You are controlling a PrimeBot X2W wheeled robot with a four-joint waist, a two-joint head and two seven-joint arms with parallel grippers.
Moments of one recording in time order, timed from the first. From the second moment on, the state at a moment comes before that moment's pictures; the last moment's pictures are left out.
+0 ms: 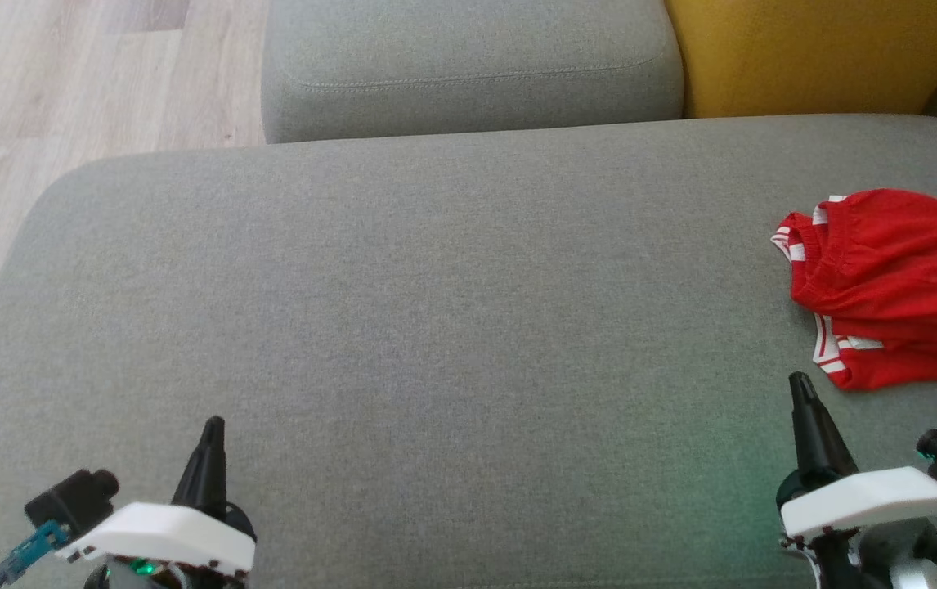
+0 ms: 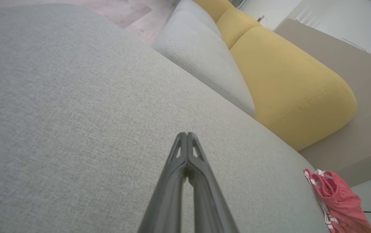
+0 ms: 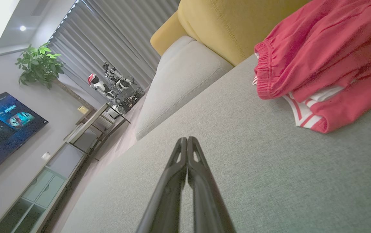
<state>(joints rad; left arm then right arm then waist) 0.07 0.14 -0.16 0.21 -0.78 0.02 -0.11 0.07 -0.05 -0.01 0.15 0.71 0.13 0.04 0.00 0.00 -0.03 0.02</state>
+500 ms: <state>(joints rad) 0.05 0.12 -0.12 0.22 -0.94 0.00 -0.08 0.05 -0.05 -0.02 0.17 0.89 0.13 0.05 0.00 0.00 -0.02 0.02</state>
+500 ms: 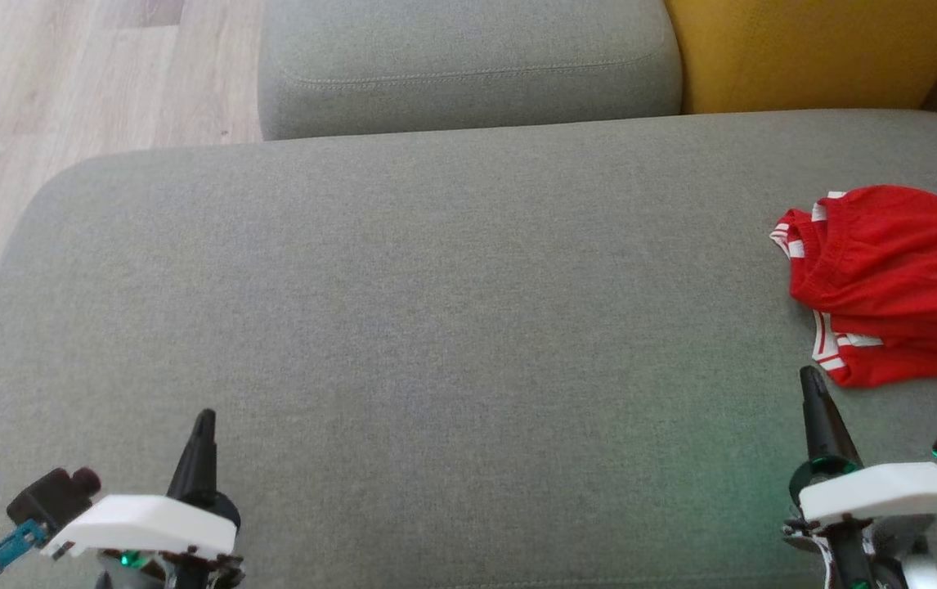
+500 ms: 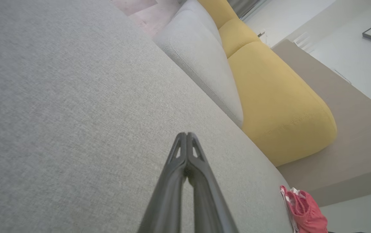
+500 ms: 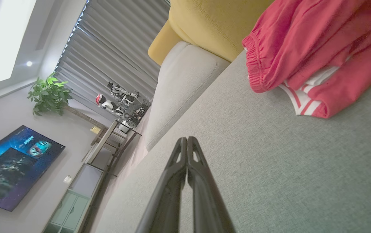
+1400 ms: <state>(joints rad) 0.01 0.09 -0.05 0.24 -1.22 -0.05 -0.01 0.01 -0.05 -0.05 0.21 1.19 0.13 0.06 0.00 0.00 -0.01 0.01</state>
